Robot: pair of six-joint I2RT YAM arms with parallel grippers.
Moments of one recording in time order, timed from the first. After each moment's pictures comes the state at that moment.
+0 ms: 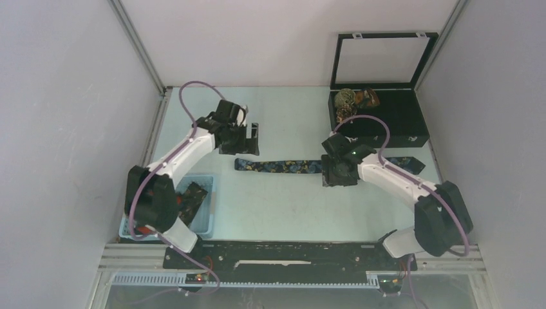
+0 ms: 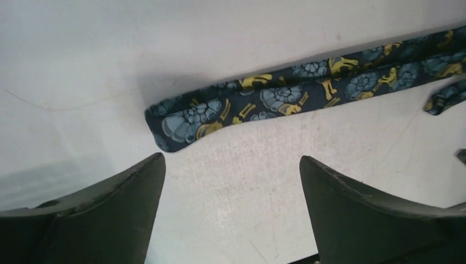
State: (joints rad) left arm -0.37 1.64 1.32 -0.72 0.11 -0.28; right arm 0.56 1.39 0.94 -0.74 0.17 0.54
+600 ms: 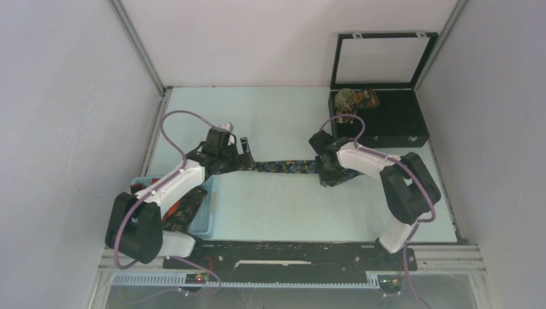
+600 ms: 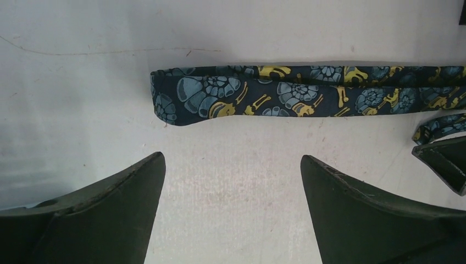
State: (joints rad) left arm -0.37 1.34 0.84 -0.36 0.05 -0.53; right arm 0.57 1.73 1.08 -0.71 0.16 0.43
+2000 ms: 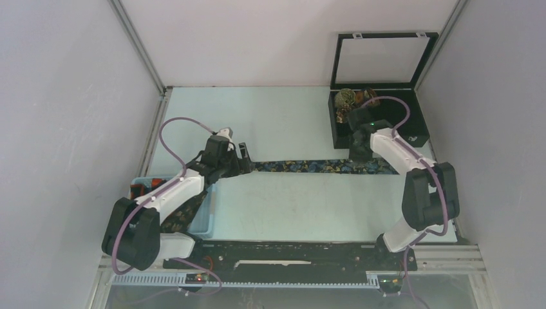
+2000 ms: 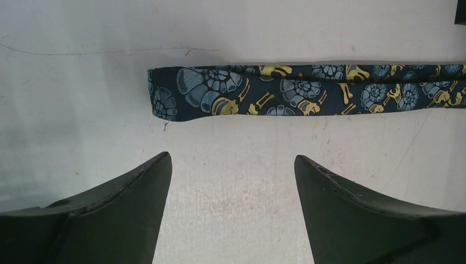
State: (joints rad) left arm -0.38 1.28 0.69 -0.19 0.03 -0.52; right arm 0.28 1.63 1.17 -0.81 0.19 0.38
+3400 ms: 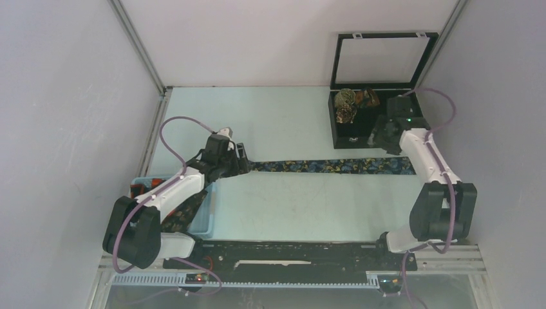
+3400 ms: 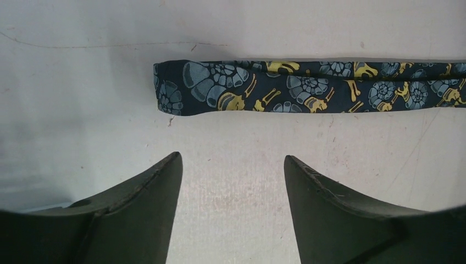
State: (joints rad) left arm -0.38 1.30 0.71 -0.23 0.03 -0.52; right arm -0.09 1.51 1.22 -0.74 0.13 0.41
